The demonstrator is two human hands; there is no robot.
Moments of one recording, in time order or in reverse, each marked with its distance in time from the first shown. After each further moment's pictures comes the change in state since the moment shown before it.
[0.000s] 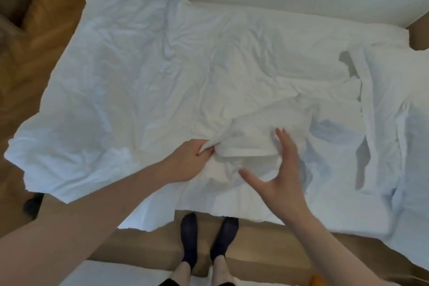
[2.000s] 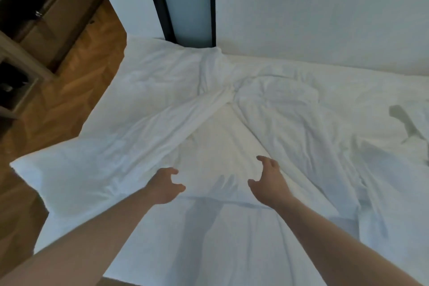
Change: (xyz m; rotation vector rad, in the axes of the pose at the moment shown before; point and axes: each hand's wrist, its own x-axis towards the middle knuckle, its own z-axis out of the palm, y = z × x) left_hand 0.099 -0.184 -0.210 0.164 0.140 -0.523; right_hand 0.229 -0.051 0.209 -0.313 -0.299 0.293
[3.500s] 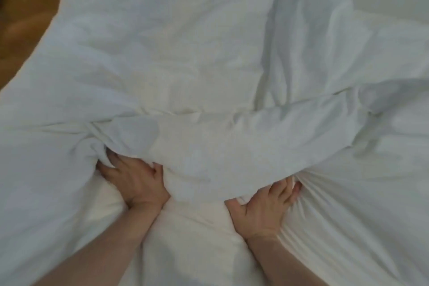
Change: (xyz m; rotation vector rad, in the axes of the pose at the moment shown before) left_hand 0.526 -0.119 -0.024 0.244 0.616 -0.522; right_hand 0.445 -0.066 0.321 -0.273 0.460 -0.220
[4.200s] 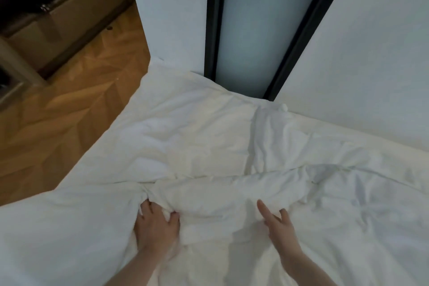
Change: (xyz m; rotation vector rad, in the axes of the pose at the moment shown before) left_hand -0.012 -0.044 -0.082 -0.281 -0.123 0.309; right_hand 0.056 -0.048 -0.177 0.868 -0.423 0.626
